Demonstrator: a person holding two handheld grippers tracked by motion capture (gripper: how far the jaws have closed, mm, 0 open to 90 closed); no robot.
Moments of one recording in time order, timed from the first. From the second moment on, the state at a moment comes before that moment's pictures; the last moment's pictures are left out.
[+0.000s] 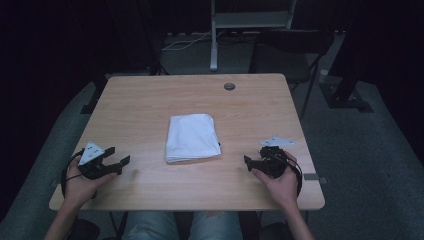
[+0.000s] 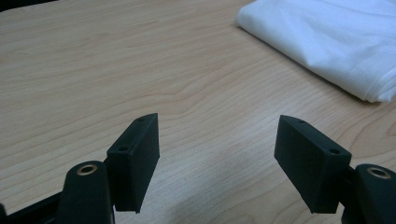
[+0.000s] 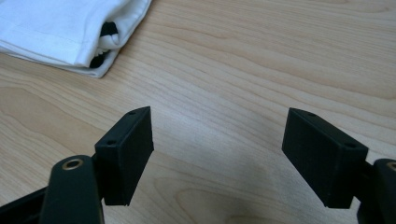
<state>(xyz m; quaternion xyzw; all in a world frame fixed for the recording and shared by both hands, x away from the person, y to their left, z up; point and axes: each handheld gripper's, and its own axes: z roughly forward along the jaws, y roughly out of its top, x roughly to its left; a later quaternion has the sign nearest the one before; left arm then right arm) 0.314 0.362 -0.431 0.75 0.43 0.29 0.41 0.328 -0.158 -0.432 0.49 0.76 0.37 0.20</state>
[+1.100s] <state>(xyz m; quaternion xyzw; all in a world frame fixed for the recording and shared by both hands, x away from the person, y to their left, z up) 0.309 0.381 -0.440 0.74 0.45 0.30 0.41 0.321 -0.184 -0.440 0.52 0.74 0.37 0.21</state>
